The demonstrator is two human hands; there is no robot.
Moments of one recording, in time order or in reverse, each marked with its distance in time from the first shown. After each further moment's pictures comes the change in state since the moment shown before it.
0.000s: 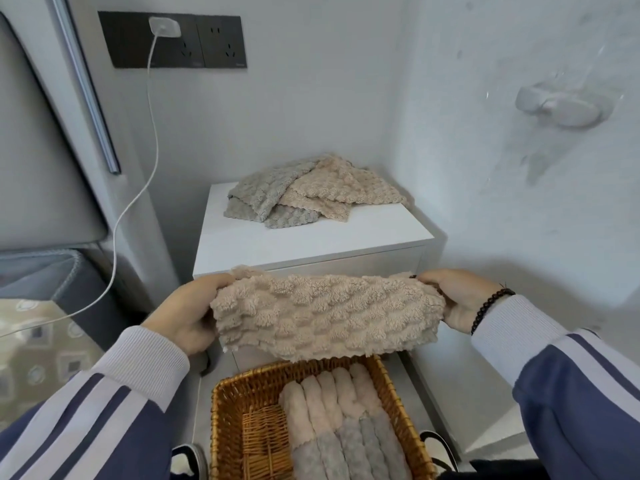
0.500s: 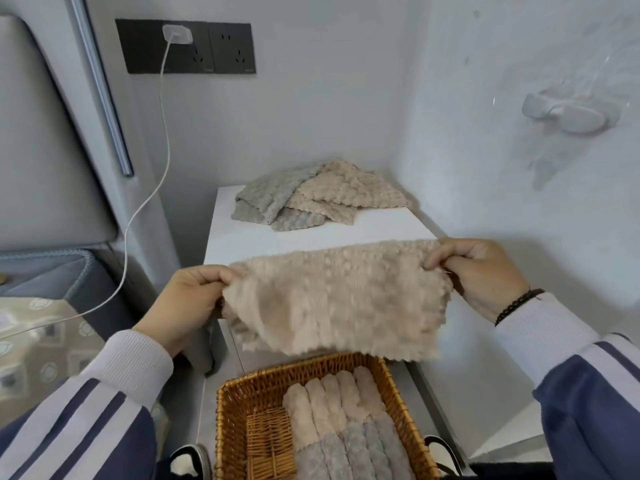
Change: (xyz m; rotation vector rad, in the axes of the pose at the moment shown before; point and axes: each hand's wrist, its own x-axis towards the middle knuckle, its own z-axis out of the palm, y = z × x) left_hand -0.013 0.002 -0.013 0.328 0.006 0.516; right_hand -0.024 -0.021 -0.005 -0.280 -0.139 -0.673
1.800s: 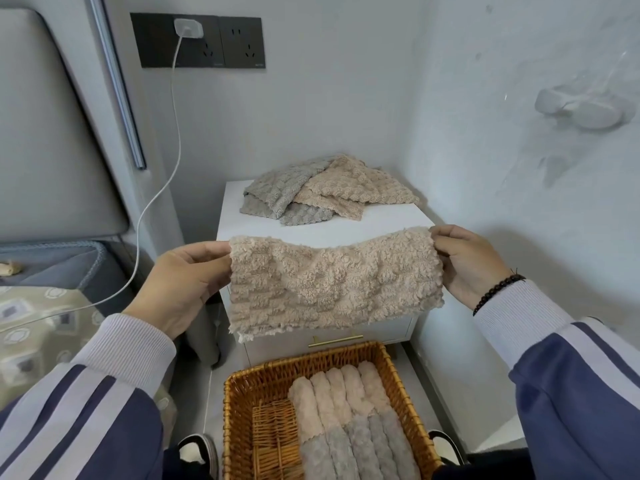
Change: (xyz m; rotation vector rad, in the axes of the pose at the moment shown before) left_hand 0.000 0.012 -0.013 -0.329 0.064 0.027; right_hand 0.009 -0.009 0.028 0.362 0.198 0.249
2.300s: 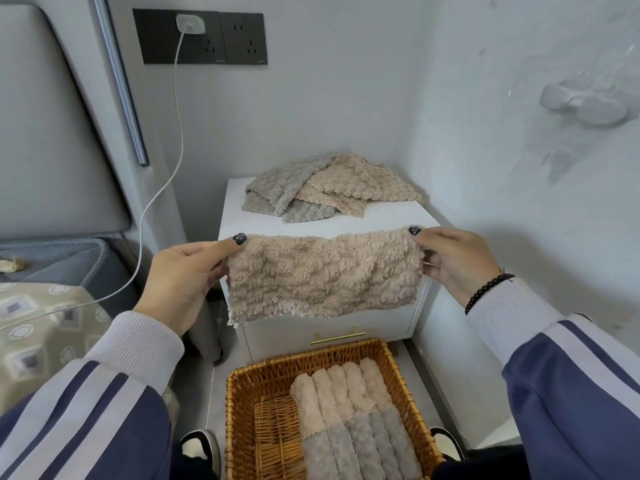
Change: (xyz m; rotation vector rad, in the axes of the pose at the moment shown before) left_hand 0.001 -0.001 0.002 -0.055 0.149 0.013; right_hand -0.006 0.004 0.010 -0.114 -0.035 -0.032
